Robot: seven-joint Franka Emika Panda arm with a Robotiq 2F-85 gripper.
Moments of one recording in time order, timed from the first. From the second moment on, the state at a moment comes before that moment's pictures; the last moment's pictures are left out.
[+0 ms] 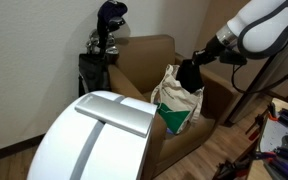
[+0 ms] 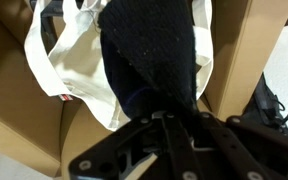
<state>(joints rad) 1.68 0.12 -1.42 -2.75 0.45 3.26 0.29</state>
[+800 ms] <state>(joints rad) 1.72 0.05 -1.44 -2.66 0.28 3.11 0.15</state>
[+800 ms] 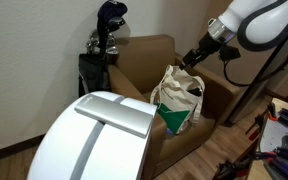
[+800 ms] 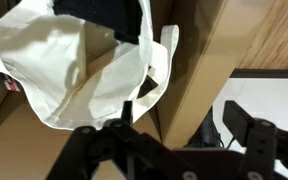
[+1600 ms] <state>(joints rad) 1.84 0.08 -1.40 -2.57 0.23 2.99 0.13</state>
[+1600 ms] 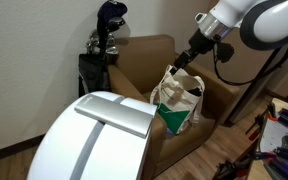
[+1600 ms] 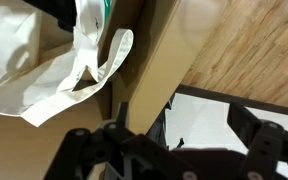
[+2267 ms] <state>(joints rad) 1.98 0.11 -1.37 -2.37 0.11 2.74 0.15</state>
